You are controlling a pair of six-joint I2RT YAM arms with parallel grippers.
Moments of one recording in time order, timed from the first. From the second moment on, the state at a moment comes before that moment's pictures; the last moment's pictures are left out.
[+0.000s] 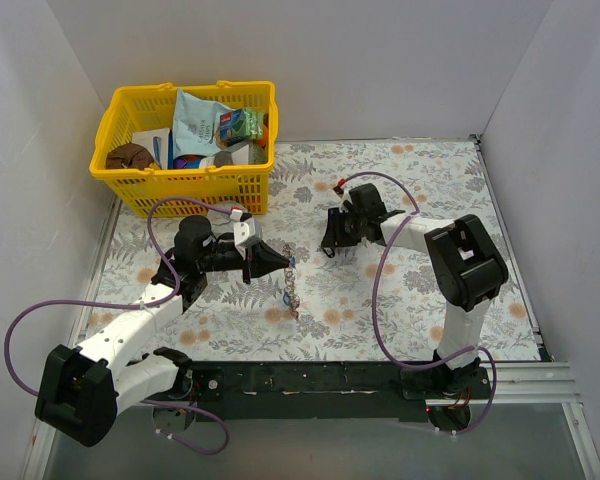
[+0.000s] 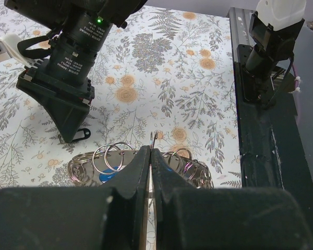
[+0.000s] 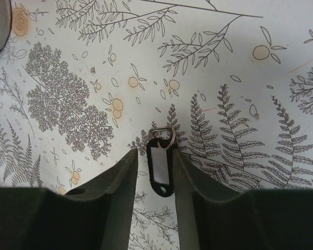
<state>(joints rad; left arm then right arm) -0.43 1.04 0.60 0.26 0.99 0.11 0.49 1.88 1.08 -0.04 -0.34 0.33</state>
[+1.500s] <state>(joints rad) -0.43 1.06 0.59 0.25 0.98 0.13 0.45 1.94 1.08 0.09 -0.44 0.44</state>
